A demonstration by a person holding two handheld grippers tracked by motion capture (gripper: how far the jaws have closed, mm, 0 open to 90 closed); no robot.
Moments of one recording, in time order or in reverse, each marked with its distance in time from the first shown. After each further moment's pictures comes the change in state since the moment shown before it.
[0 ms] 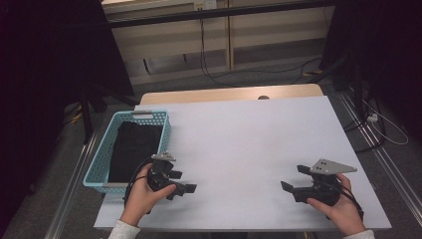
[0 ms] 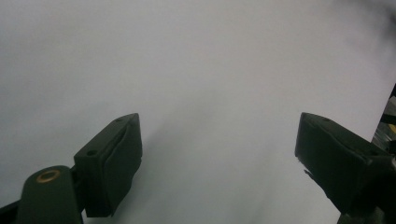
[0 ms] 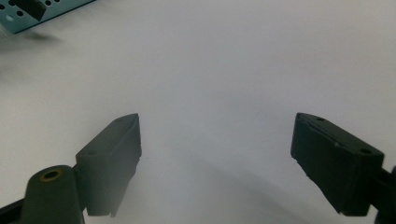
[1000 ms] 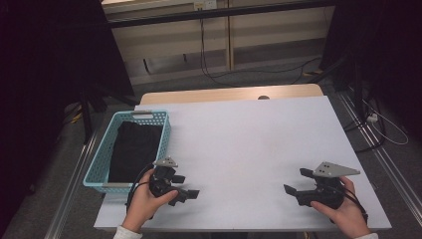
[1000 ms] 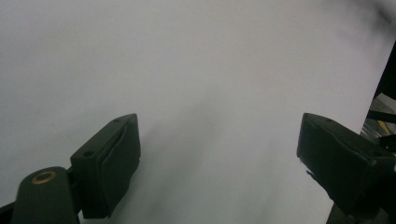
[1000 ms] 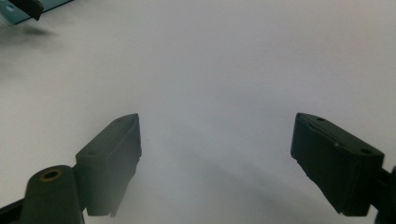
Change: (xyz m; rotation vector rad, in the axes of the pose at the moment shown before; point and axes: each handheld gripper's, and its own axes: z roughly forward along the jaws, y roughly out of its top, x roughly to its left) left arm -0.007 -0.011 0.006 -0.016 -0.035 0.017; right arm -0.002 -0.007 -0.006 0.024 0.005 0.002
